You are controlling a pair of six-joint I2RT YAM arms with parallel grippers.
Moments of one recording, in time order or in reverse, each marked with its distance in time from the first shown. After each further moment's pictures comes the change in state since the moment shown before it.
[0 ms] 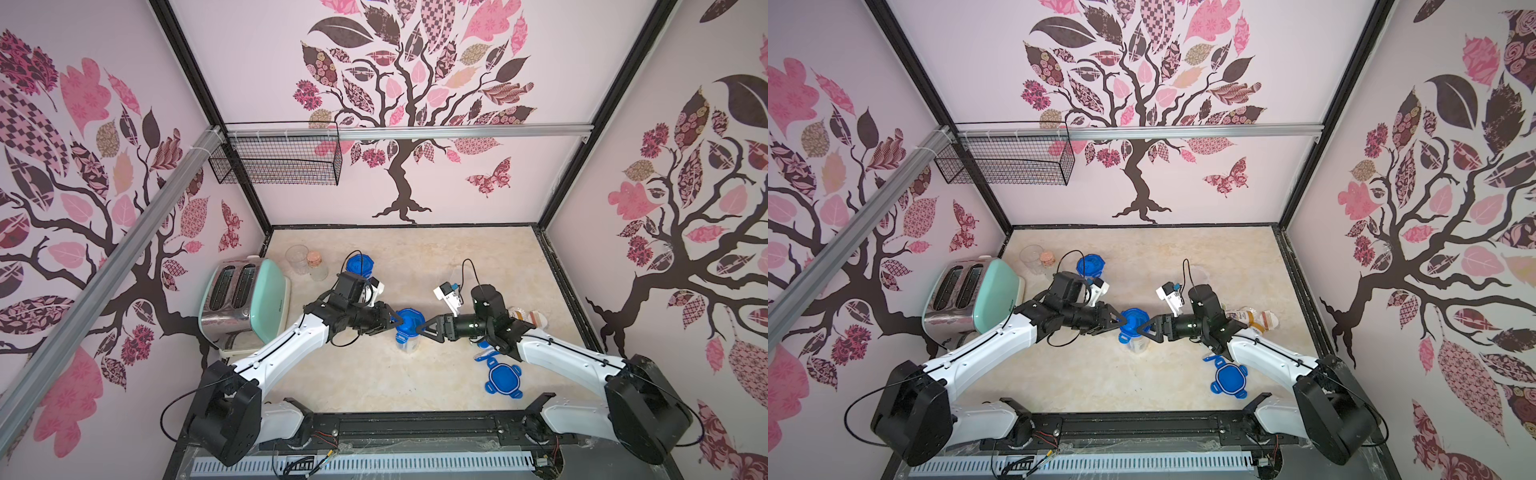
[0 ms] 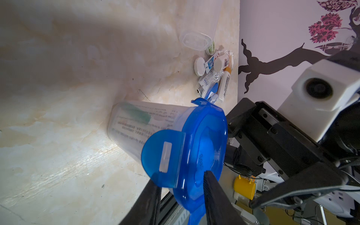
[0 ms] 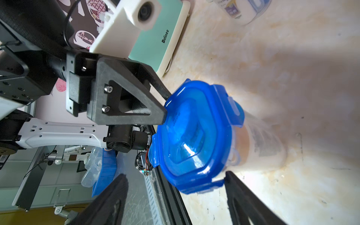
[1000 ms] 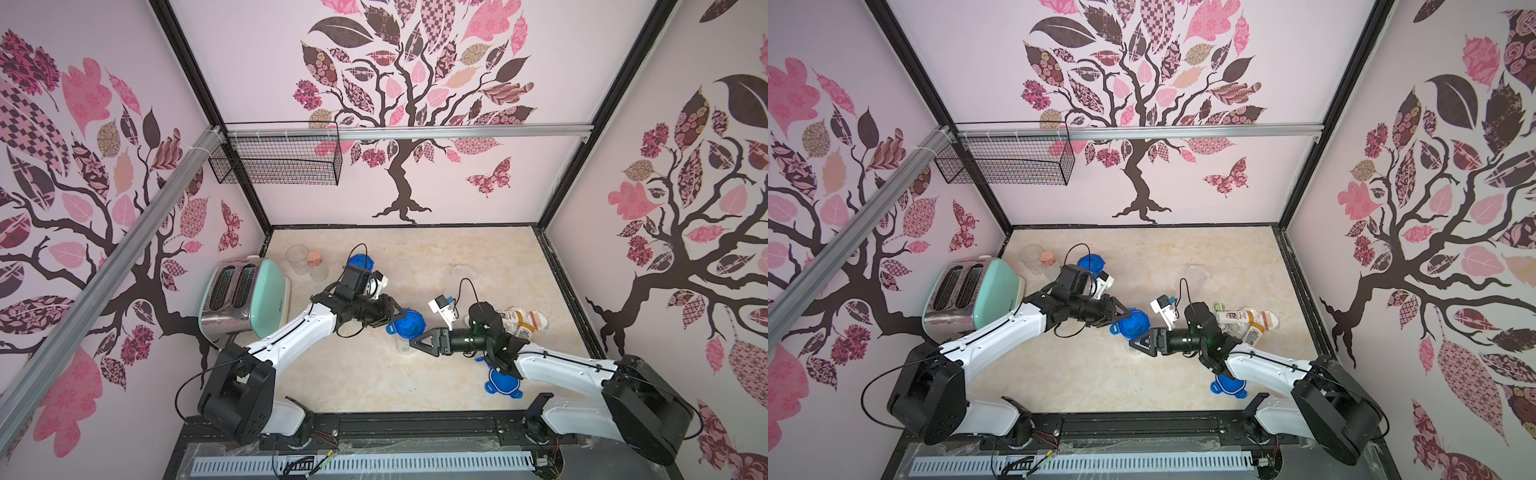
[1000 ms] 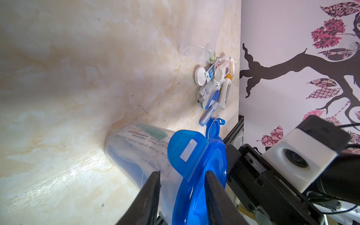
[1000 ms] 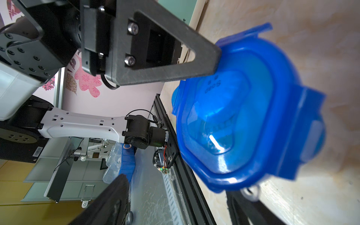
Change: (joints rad) left arm 0.008 0.108 0.079 0.023 0.015 0.018; right arm 0.123 -0.011 -0.141 0.306 0.069 0.234
